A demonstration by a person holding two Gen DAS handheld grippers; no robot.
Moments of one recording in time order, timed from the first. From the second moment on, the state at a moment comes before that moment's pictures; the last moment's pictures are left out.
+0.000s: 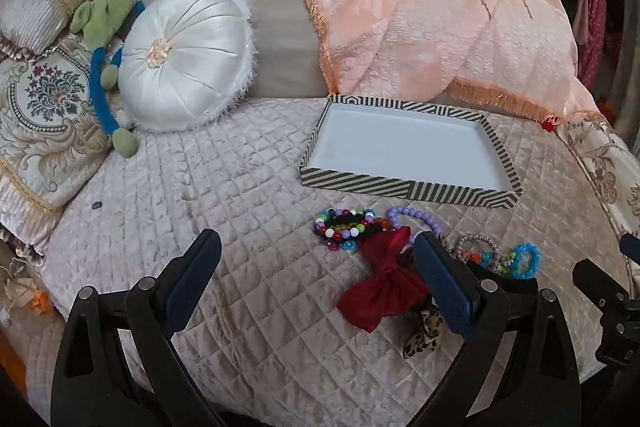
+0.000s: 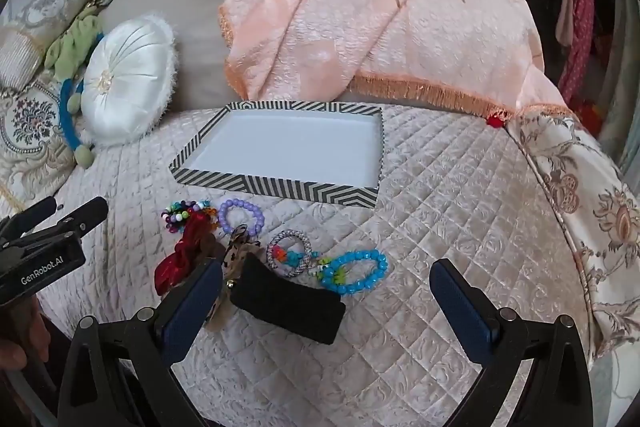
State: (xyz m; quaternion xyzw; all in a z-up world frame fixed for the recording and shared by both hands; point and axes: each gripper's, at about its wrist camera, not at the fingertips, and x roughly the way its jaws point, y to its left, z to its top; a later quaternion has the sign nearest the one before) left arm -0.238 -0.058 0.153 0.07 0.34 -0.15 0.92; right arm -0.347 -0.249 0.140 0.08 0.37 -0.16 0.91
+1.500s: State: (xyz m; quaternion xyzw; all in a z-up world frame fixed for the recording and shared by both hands) left arm -0.245 -0.065 0.146 0.07 0.36 -0.16 0.92; right arm -0.352 -0.250 0.135 0.11 0.38 -0.15 0.91
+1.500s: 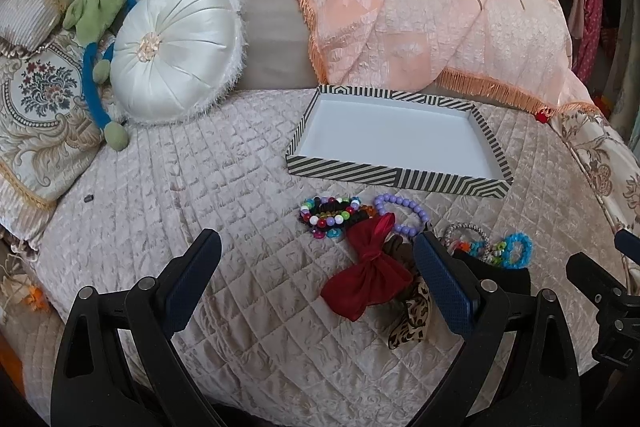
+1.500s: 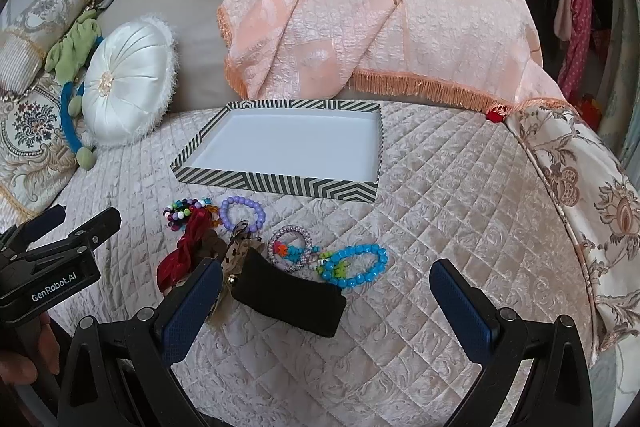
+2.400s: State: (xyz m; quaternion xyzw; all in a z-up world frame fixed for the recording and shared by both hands) left arm -0.212 -0.037 0.127 0.06 0.41 -0.22 0.88; right arm -0.318 -0.267 0.121 0.10 0.38 -0.09 0.92
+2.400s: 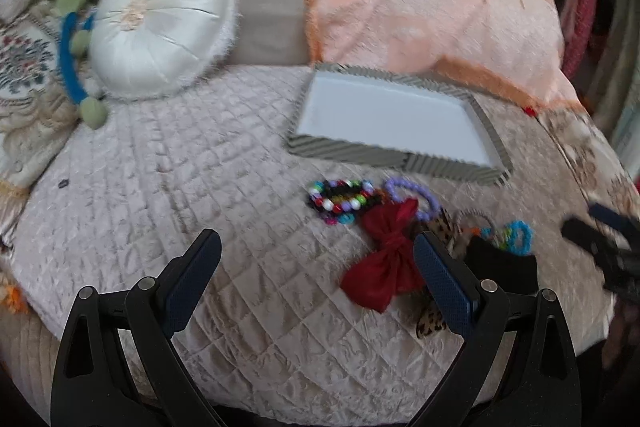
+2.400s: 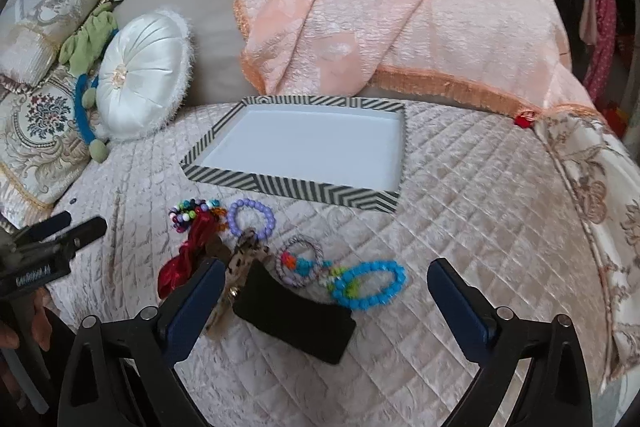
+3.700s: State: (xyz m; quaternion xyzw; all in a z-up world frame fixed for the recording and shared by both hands) left arm -0.181 -0.084 0.088 0.06 0.46 -0.25 0.85; right arm -0.227 -0.270 0.084 0.08 0.43 -0.03 0.90
